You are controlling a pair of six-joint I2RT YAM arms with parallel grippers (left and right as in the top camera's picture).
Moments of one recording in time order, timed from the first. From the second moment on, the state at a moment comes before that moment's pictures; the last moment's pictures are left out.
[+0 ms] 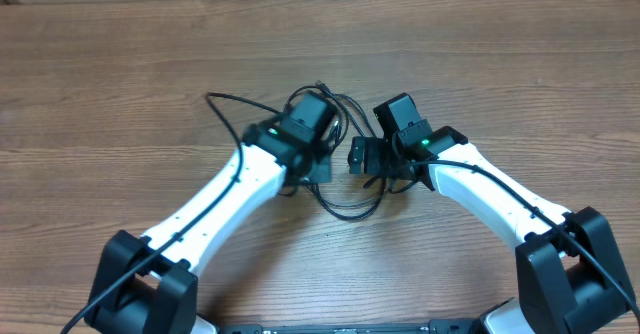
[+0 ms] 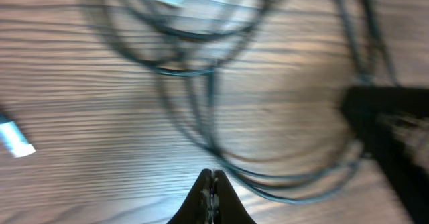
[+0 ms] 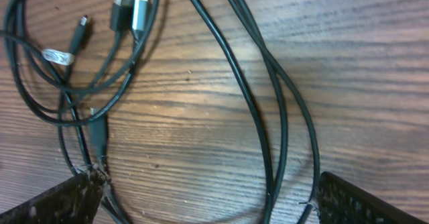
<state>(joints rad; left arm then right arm) -0.55 1.65 1.20 -0.84 -0.01 -0.59 0.48 1.67 1.05 -0.55 -0.09 0.57</state>
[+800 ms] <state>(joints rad) -0.33 1.65 1.20 -0.92 0.05 -0.46 0.37 1.85 1.05 -0.55 -0.32 0.65</state>
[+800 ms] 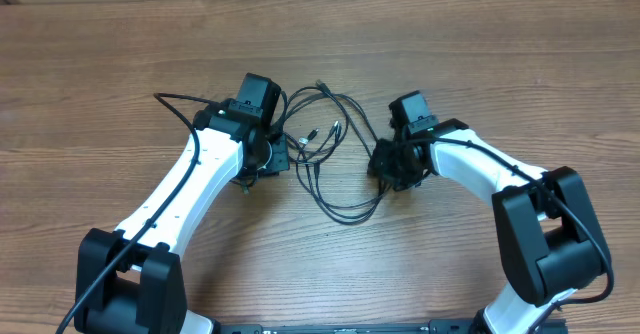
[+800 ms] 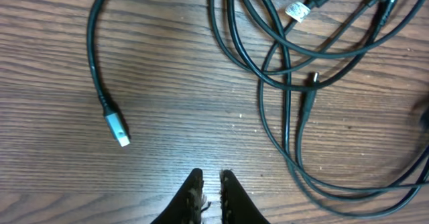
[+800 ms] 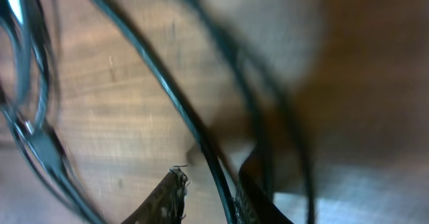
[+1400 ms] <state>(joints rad) -0.28 1.65 1.20 -1.00 -0.02 -0.46 0.77 1.85 1.05 -0.59 -0.51 0.65</state>
